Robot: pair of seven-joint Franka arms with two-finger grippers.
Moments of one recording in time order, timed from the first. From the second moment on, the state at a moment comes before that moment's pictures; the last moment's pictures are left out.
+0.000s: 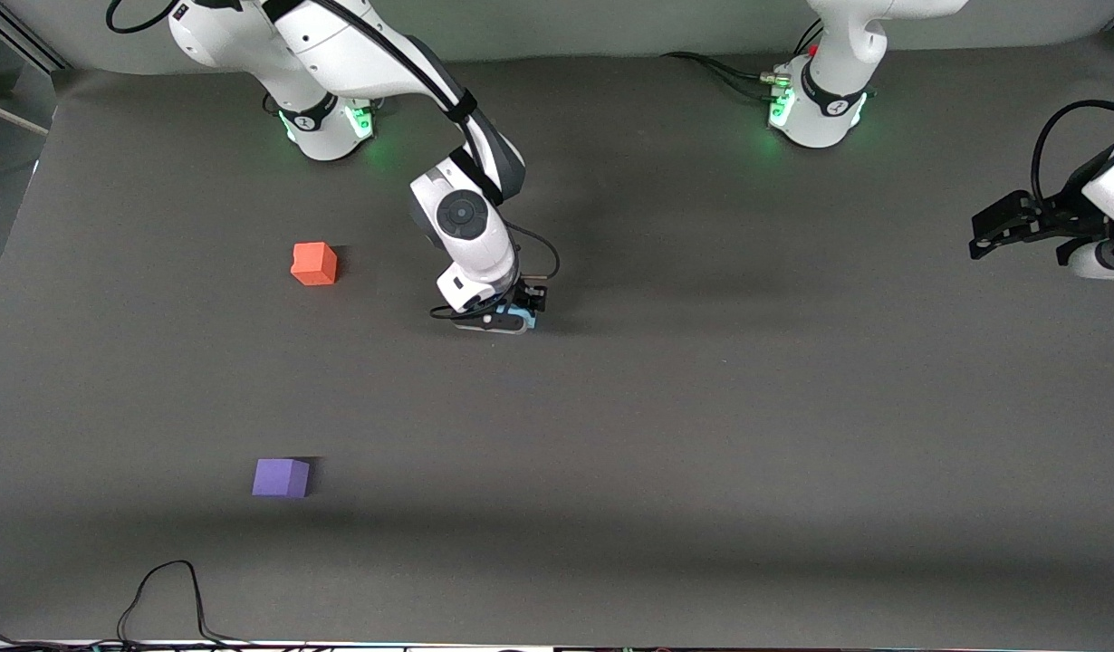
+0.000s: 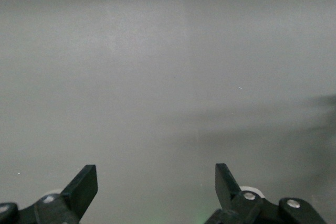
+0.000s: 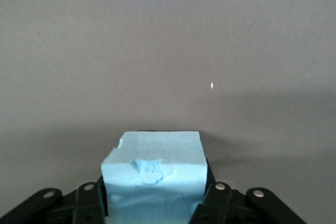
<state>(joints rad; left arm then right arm) -0.11 -0.01 0.08 -1.59 -0.01 1.56 0.08 0.82 0.51 -0.09 -2.02 0.18 2.59 0.77</state>
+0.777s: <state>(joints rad) -0.11 -0.01 0.09 -1.59 -0.01 1.55 0.09 0.82 0.24 -0.40 -1.46 0.18 1.72 0.57</state>
